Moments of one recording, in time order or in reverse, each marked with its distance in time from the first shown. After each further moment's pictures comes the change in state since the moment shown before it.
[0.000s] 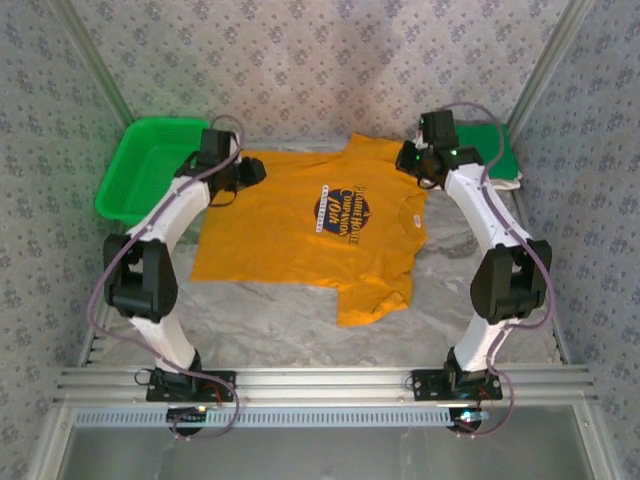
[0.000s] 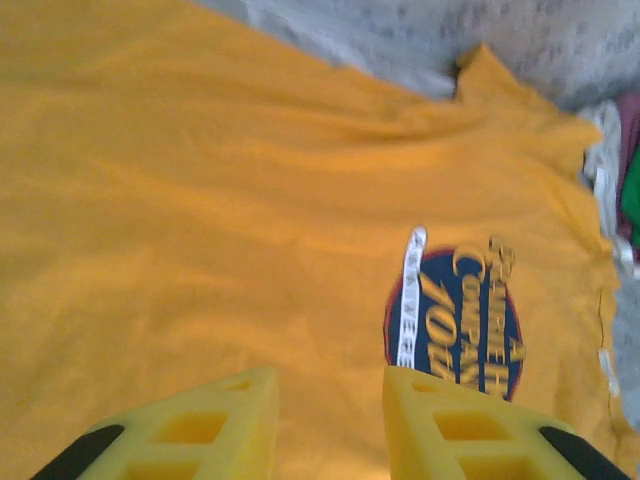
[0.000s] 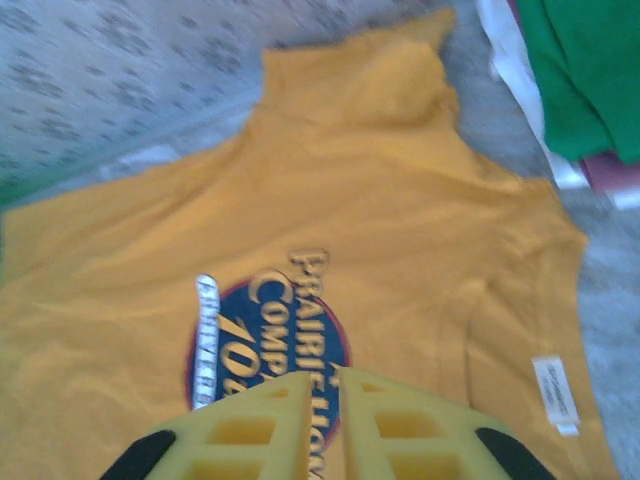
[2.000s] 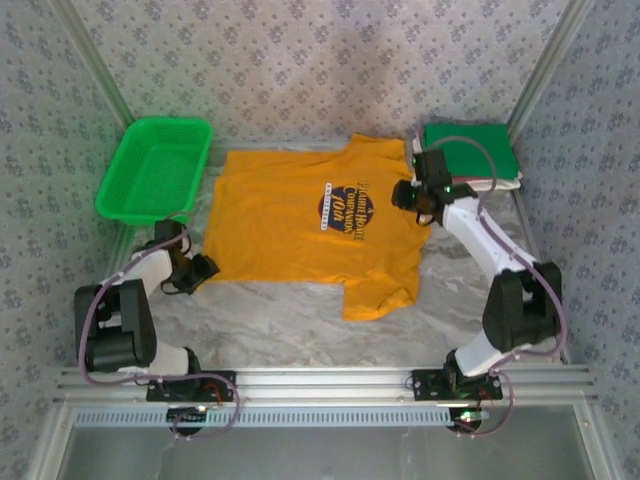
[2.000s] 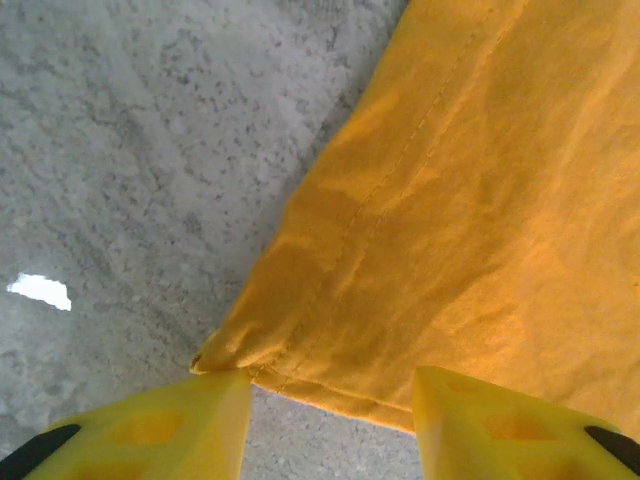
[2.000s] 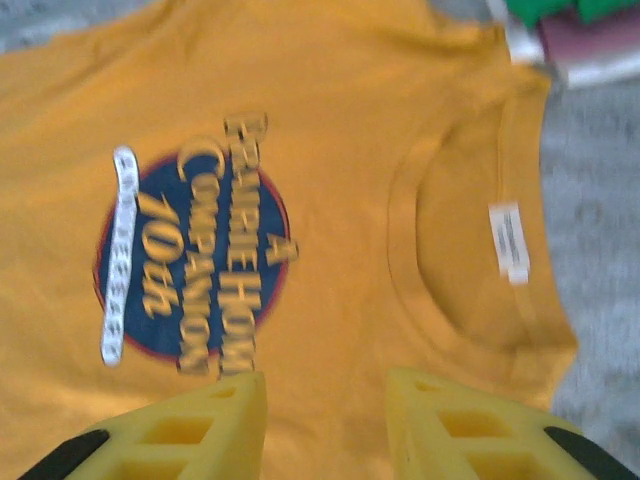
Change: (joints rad) left arm 0.360 -0.310 -0.723 -0.114 -0.013 -0.007; right arm 0.069 -0.251 -0.418 0.124 0.077 -0.069
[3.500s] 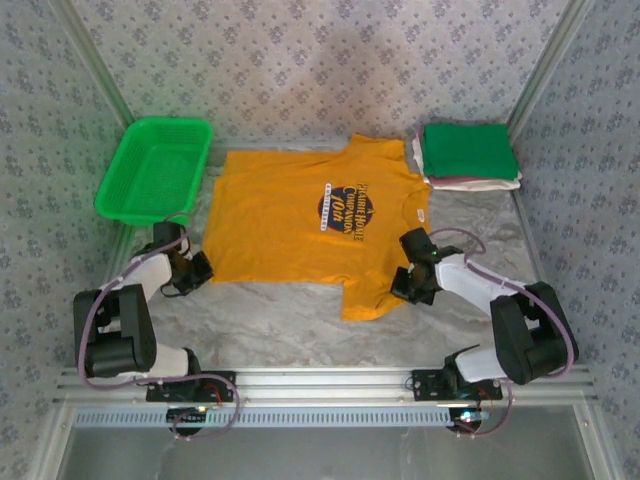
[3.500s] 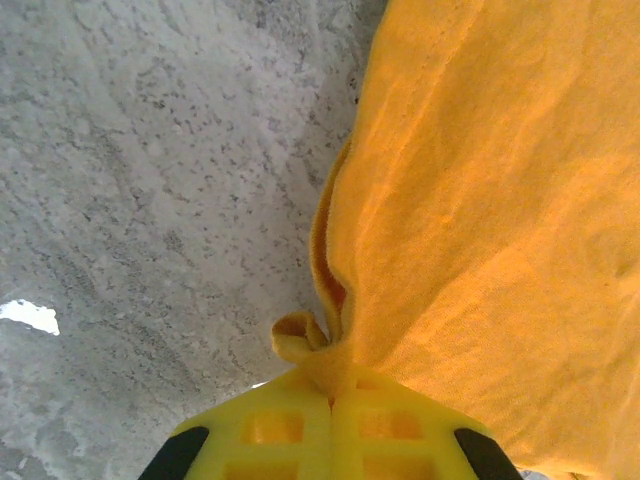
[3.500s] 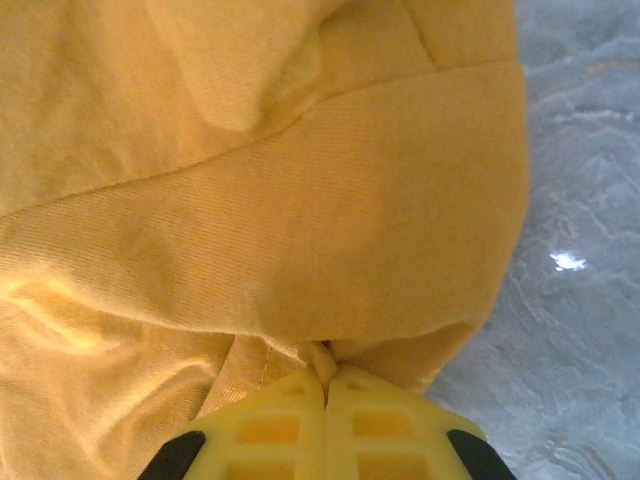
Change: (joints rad) left arm 0.006 -0.031 -0.032 0.047 0.019 0.022; right arm 0.114 -0.126 -0.515 -0.130 -0.138 0.298
